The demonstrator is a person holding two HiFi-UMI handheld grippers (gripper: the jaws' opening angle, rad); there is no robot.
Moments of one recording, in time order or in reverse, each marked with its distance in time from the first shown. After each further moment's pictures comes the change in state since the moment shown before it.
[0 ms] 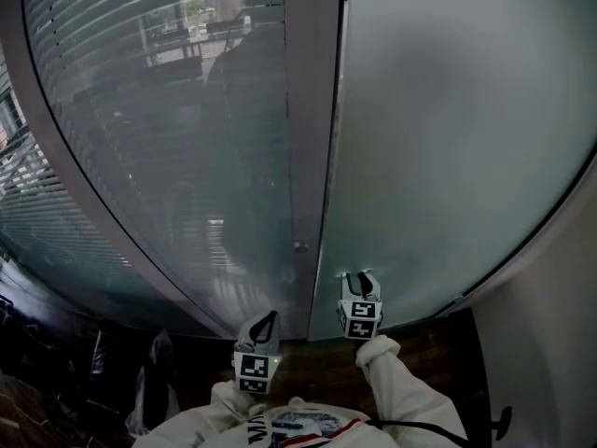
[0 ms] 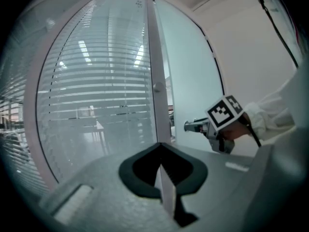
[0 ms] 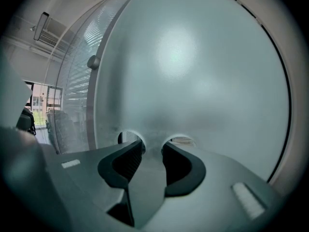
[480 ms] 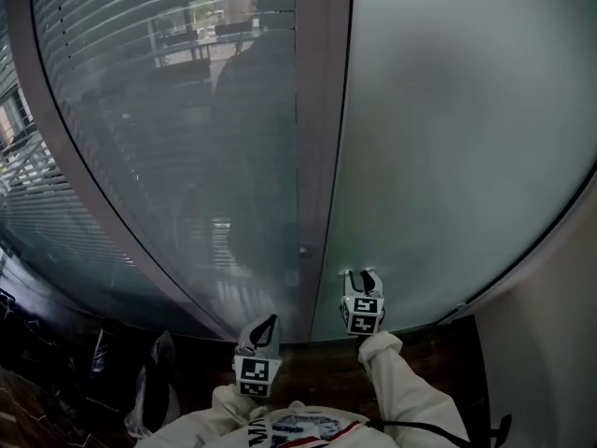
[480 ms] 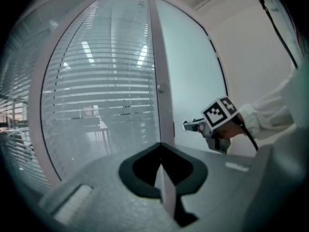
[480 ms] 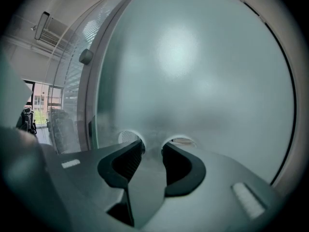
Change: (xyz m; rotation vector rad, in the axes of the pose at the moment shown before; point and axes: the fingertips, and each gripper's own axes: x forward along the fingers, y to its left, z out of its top) left arm -0.003 0.008 0.000 -0.017 -0.001 0.035; right arm 0.025 -0.002 0.007 -0.011 0.003 0.016
